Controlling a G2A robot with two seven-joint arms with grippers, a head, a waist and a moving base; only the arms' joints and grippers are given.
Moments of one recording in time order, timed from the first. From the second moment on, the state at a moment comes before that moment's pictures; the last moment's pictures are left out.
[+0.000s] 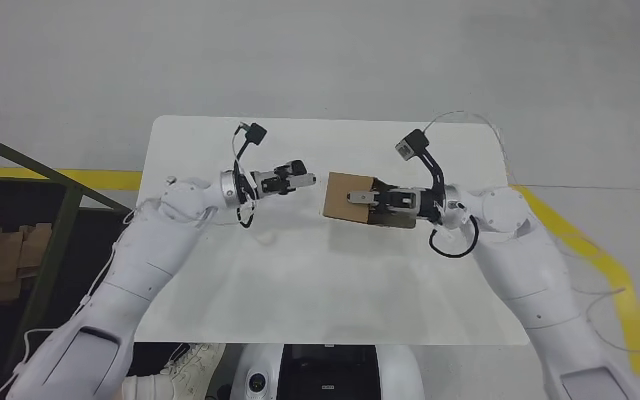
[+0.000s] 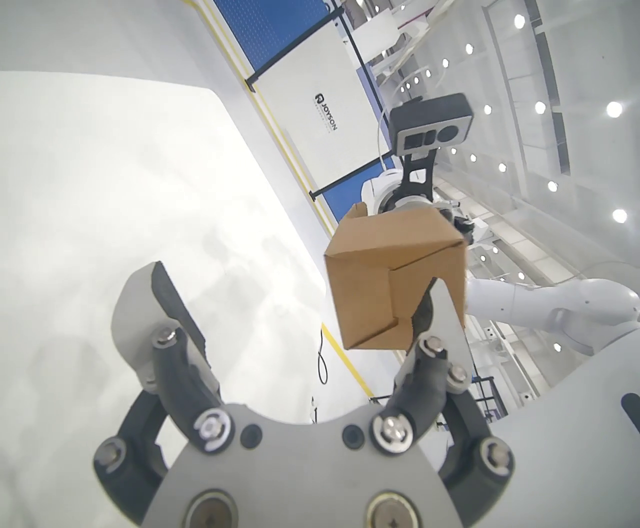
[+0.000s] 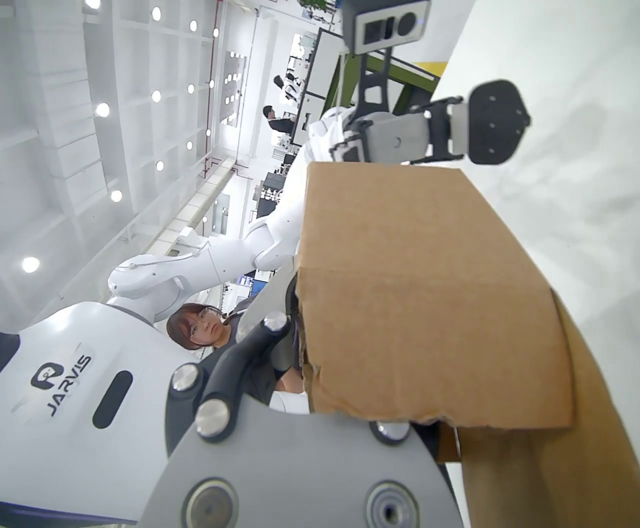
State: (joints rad) left arm 0.96 -1.03 -1.07 -1.29 -0.20 -0.64 -0.85; right arm -0.96 -1.14 1.07 -1.44 0.44 -0.28 1.13
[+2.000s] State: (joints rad) left arm 1.09 -1.04 -1.17 -1.26 1.39 -0.93 0.46; right arm -1.03 -1.15 1.04 -1.44 0.19 -0.04 1.00
